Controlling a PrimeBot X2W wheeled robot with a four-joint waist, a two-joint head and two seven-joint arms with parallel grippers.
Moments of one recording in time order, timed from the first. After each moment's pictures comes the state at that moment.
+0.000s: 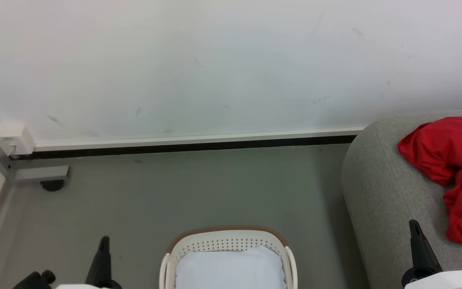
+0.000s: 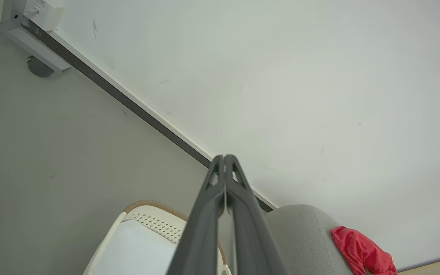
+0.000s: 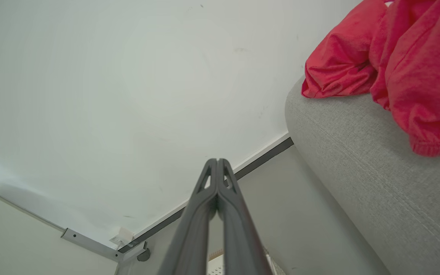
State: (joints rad) left arm -0.03 0.04 0.06 0.26 -0.78 -0.12 -0.10; right arm -0.08 -0.11 0.07 0.28 0.91 0.13 -0.11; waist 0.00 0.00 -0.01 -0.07
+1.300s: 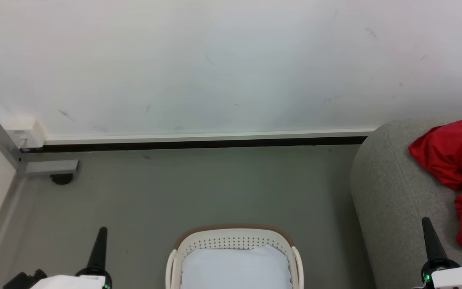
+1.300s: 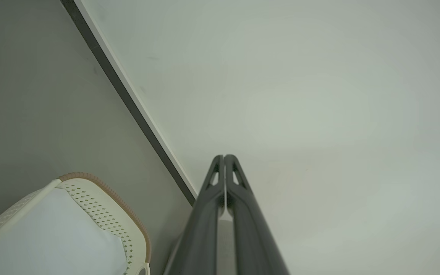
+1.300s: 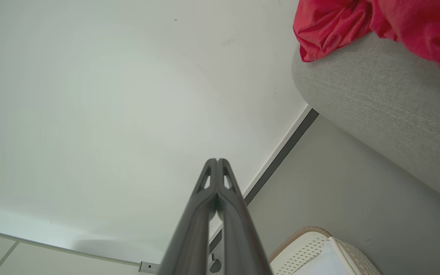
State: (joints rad) left arm -0.07 0.04 0.09 0.25 -1.22 -0.12 0.01; right arm -0.09 -0.08 -0.02 0.26 1.28 0.13 0.00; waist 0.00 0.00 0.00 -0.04
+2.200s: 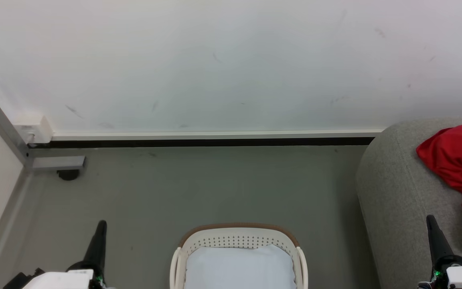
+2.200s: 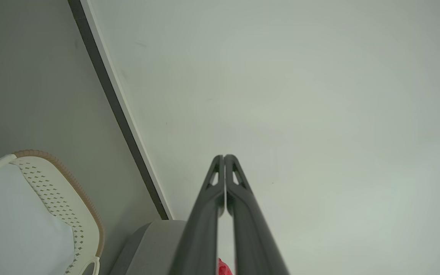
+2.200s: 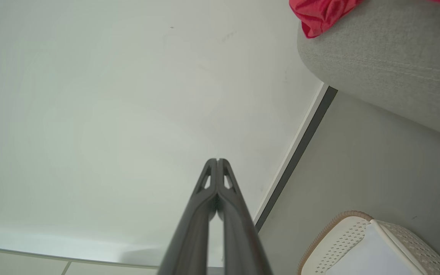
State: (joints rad) left arm -0.09 0.04 0.10 0.25 -1.45 -0.13 0.07; right arm -0.10 -0.06 -0.07 0.25 1.47 0.13 0.07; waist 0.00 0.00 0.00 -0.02
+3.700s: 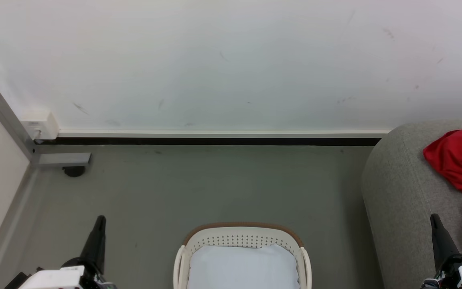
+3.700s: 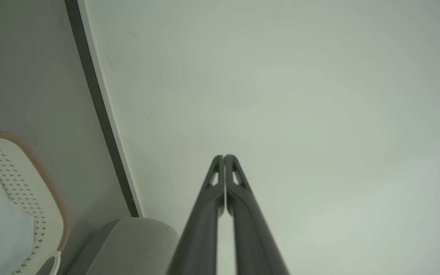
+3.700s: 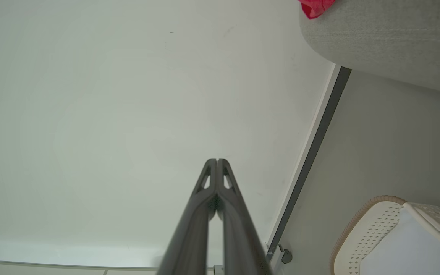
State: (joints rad) left arm -0.10 0.05 0.11 0.25 -1.61 -0.13 0.11; right arm -0.10 -0.05 -0.11 0.25 1.61 0.13 0.11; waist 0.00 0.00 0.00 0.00
